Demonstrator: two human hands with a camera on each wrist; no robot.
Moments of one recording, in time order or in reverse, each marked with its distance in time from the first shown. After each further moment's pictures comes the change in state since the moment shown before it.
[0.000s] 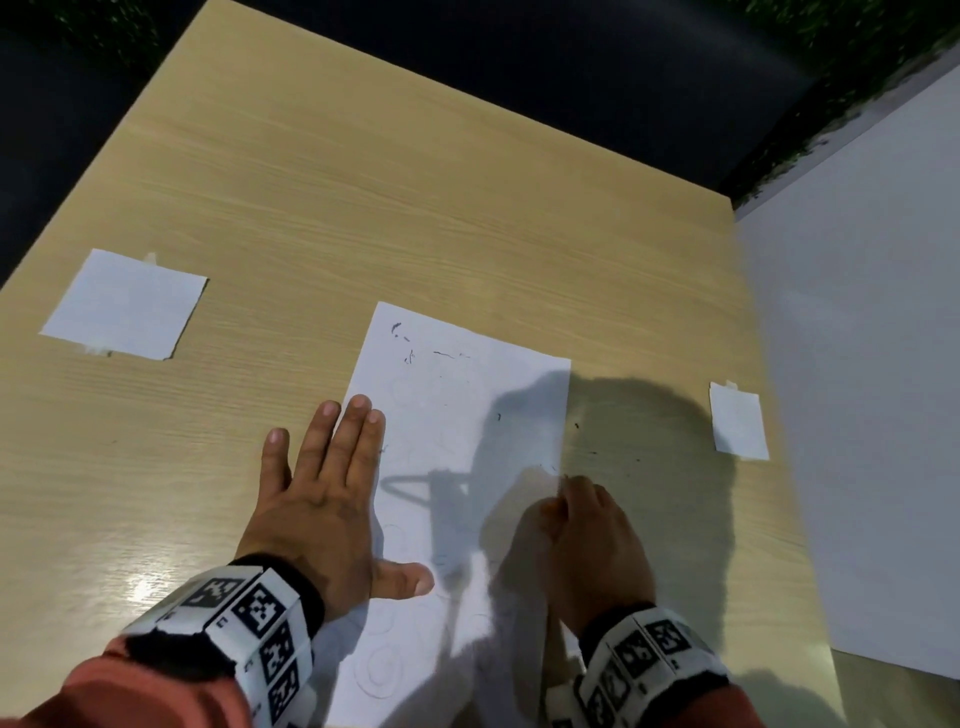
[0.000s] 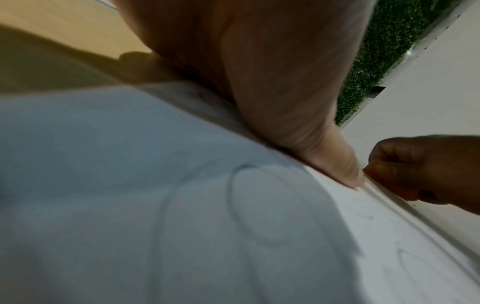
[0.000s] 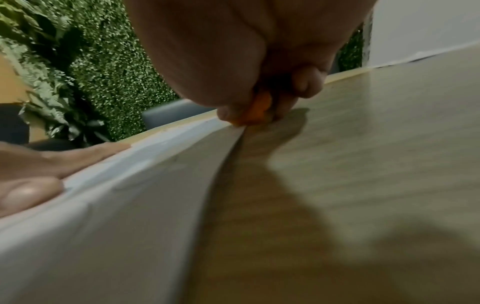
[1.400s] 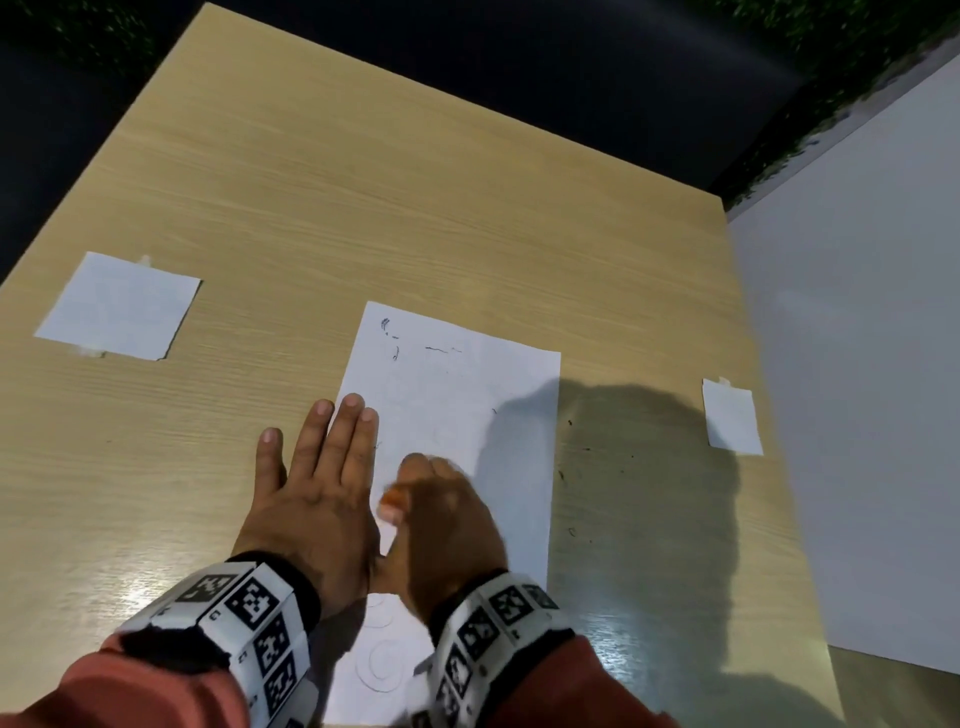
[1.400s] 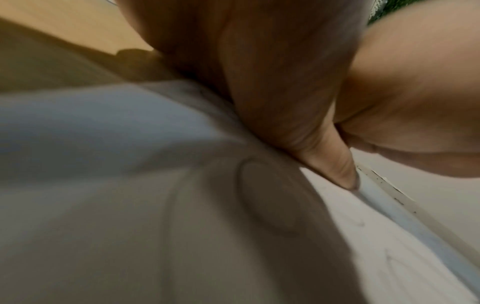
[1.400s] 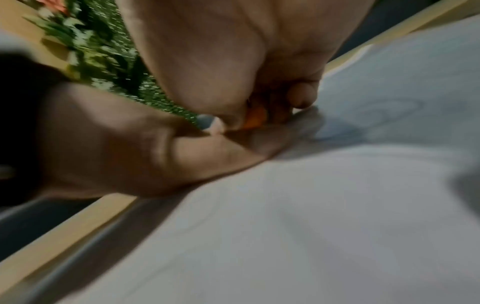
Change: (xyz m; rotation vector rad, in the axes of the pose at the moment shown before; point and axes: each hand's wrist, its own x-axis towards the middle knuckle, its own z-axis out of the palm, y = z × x) left_hand -0.005 0.006 -0.004 0.008 0.007 -0.007; right_hand -0.020 -0.107 0.028 0.124 -0.179 -0.350
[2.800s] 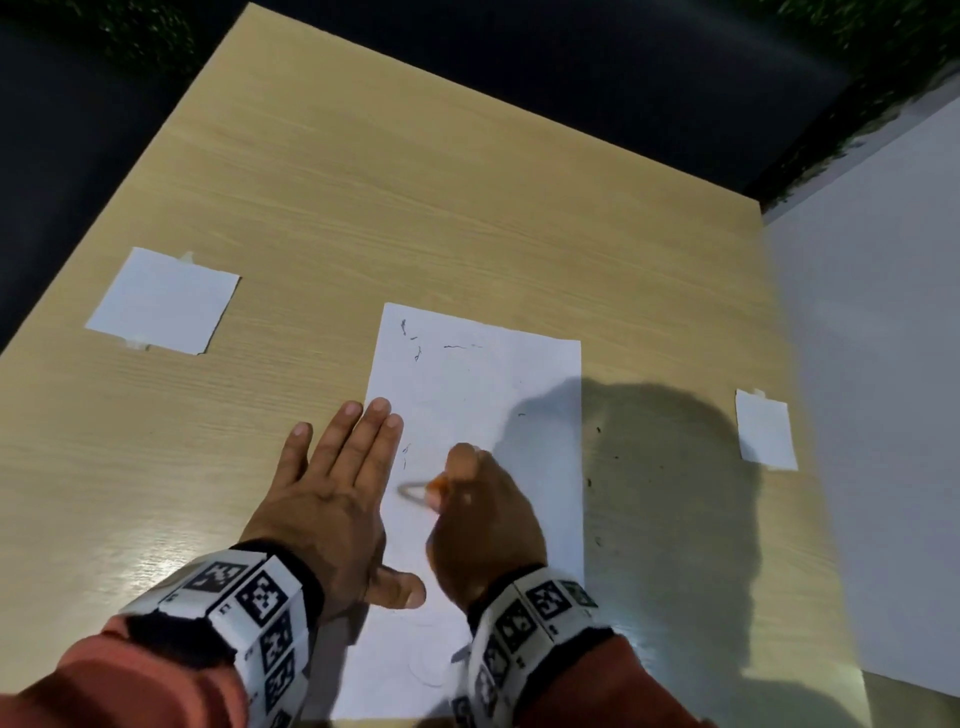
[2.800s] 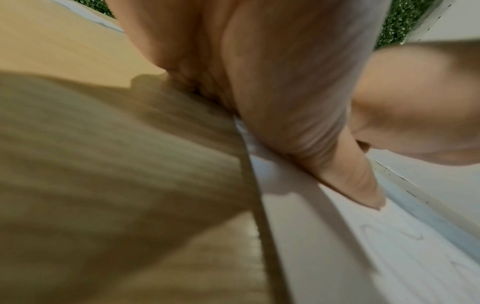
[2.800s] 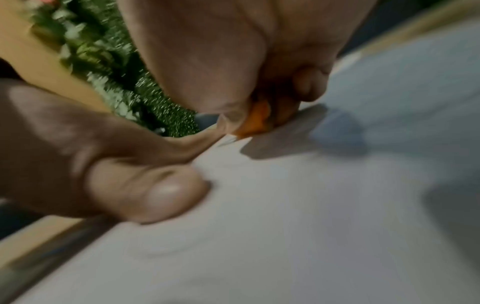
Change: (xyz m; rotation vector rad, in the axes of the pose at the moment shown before) left_hand -0.002 -0.021 0.000 0.082 0.022 0.103; right_hand 0.008 0.005 -0.003 -0.108 0.093 0.061
